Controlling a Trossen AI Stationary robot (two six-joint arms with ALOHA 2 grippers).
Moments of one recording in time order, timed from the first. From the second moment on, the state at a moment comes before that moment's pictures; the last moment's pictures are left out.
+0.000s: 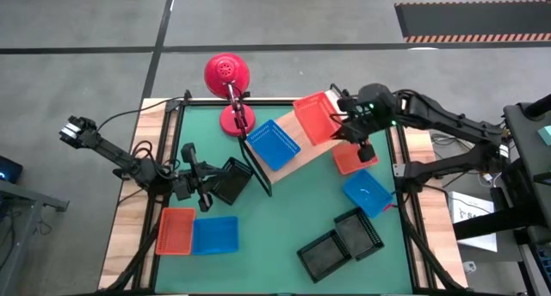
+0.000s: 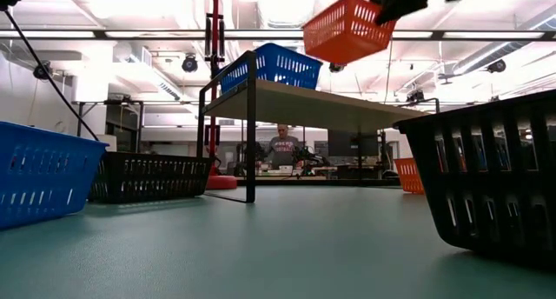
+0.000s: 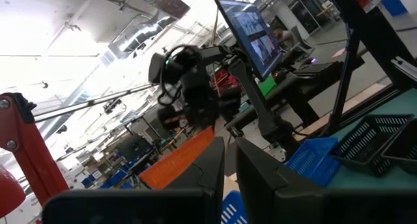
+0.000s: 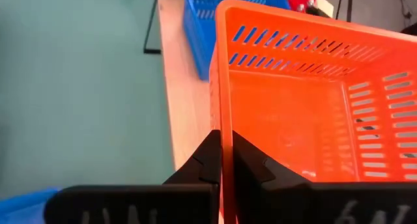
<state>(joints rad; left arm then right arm) -0.49 0.77 0.41 0.68 -0.58 0.83 -0.36 1.18 1.30 -0.91 -0.29 -0.83</state>
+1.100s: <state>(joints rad) -0.49 0.77 0.41 0.67 -0.58 0.82 -0.39 1.40 1.30 -0.93 -0.45 -0.92</state>
